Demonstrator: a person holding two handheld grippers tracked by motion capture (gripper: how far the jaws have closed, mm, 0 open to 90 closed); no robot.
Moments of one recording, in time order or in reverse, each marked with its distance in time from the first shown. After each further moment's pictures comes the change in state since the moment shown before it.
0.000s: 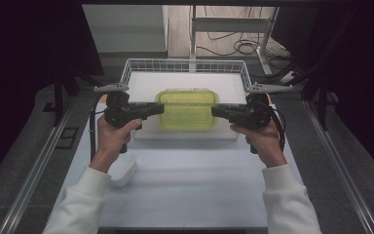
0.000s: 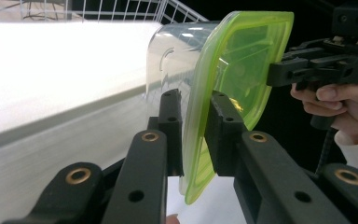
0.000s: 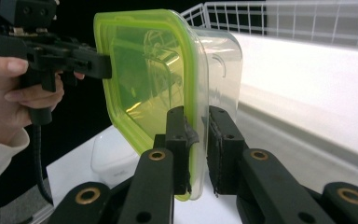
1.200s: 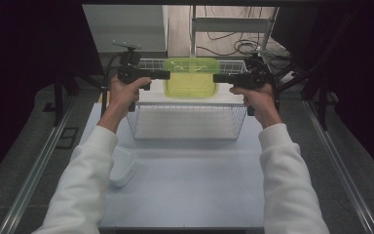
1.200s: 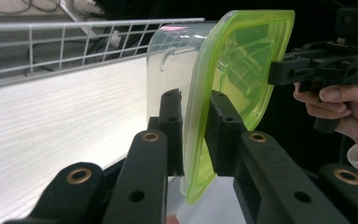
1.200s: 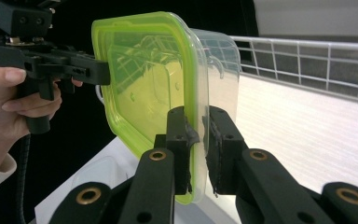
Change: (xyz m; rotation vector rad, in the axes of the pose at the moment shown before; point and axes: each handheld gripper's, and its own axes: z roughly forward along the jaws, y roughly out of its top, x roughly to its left) left arm 0.074 0.076 0.056 0.114 0.007 -0.100; right arm -0.083 0.060 0.042 0.041 -0.007 0.147
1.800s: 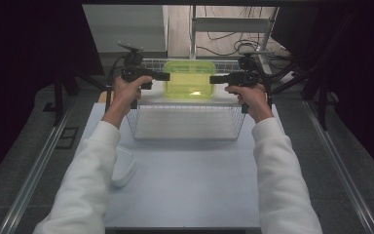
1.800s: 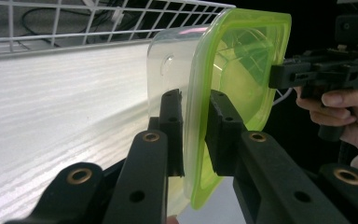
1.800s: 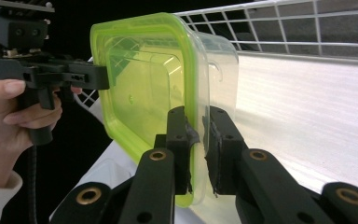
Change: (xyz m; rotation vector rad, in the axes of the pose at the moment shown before) left arm 0.034 0.003 0.021 0.040 -0.021 -0.135; right arm -0.027 0.000 0.028 0.071 -0.013 0.169
